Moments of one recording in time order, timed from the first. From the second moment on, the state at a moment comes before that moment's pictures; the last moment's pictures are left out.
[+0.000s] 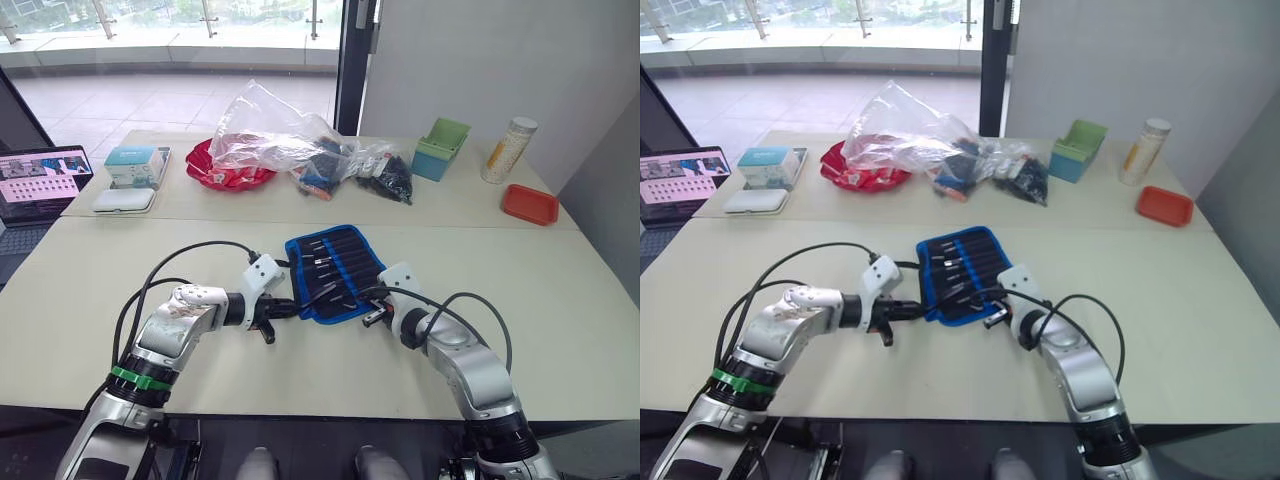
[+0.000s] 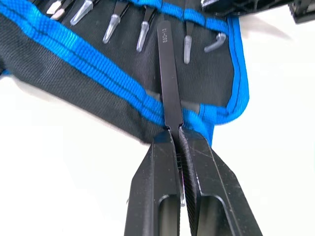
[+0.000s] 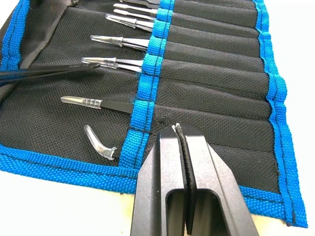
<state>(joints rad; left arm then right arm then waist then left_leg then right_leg) -0.51 0.56 -0.21 0.01 -0.28 0.75 -0.93 -0.29 -0.26 0.15 -0.25 0.07 0.78 0.34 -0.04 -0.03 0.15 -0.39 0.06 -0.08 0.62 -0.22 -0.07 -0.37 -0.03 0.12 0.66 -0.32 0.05</state>
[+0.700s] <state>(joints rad) -0.82 0.63 -0.37 0.01 -0.27 0.99 -1.04 -0.28 -0.25 0.15 -0.26 0.08 0.78 0.33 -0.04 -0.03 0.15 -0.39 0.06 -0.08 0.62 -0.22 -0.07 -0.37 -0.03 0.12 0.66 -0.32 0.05</state>
